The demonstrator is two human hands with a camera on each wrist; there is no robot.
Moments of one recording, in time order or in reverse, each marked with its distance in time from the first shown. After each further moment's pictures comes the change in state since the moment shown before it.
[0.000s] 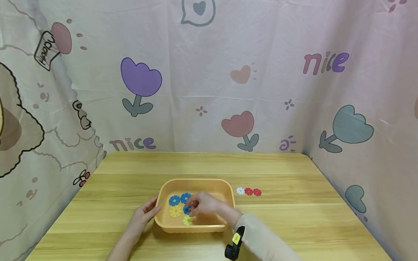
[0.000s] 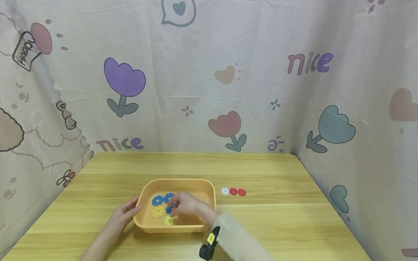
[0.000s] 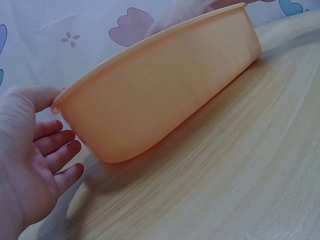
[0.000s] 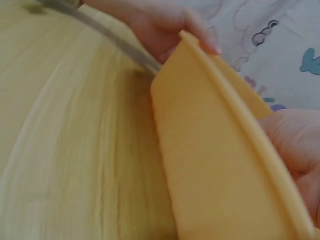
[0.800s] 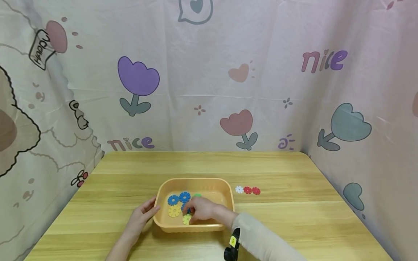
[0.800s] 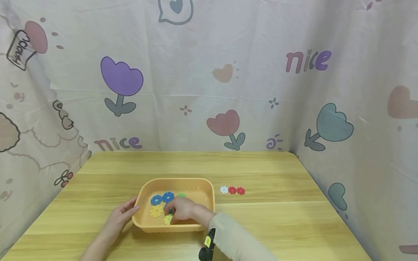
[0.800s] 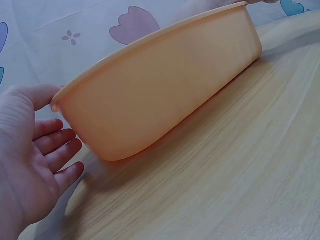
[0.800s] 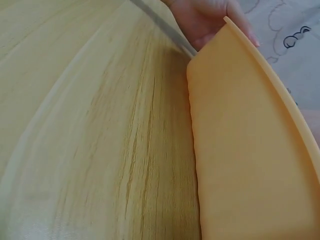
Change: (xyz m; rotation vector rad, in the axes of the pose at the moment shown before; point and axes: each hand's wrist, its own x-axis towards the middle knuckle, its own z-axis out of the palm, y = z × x) left_hand 0.000 0.001 0.001 0.014 0.012 -0.021; right_hand 0.001 0.000 0.012 -0.429 -0.060 -0.081
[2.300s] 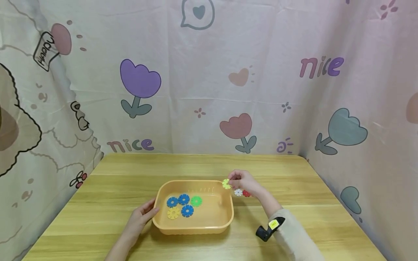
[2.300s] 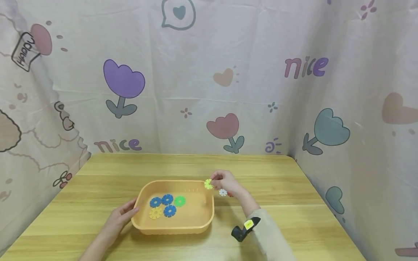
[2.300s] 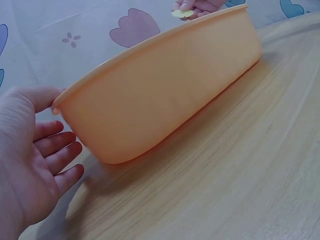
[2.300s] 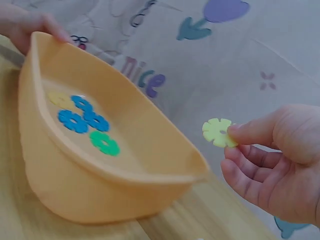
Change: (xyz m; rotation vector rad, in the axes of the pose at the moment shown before) left_hand -0.001 -0.001 -0.002 -0.011 -0.013 0.009; right_hand -0.076 0.074 -0.100 0.655 0.392 0.138
